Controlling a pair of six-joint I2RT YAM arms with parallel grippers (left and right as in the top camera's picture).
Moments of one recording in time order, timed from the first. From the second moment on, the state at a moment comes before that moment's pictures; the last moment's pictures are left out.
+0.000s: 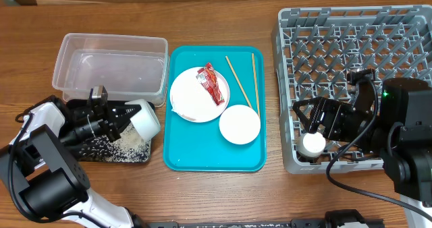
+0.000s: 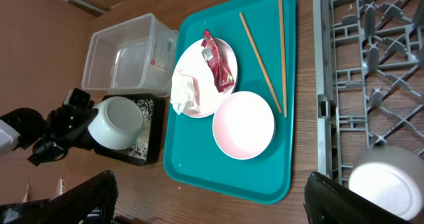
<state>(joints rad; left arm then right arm) 0.55 1.88 1.10 -1.51 1.42 0.50 0.08 0.99 1.30 -1.14 -0.49 0.38</state>
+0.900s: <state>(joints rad) 0.66 1.88 1.11 -1.63 1.41 0.92 0.08 0.99 1.30 -1.14 -0.49 0.38</state>
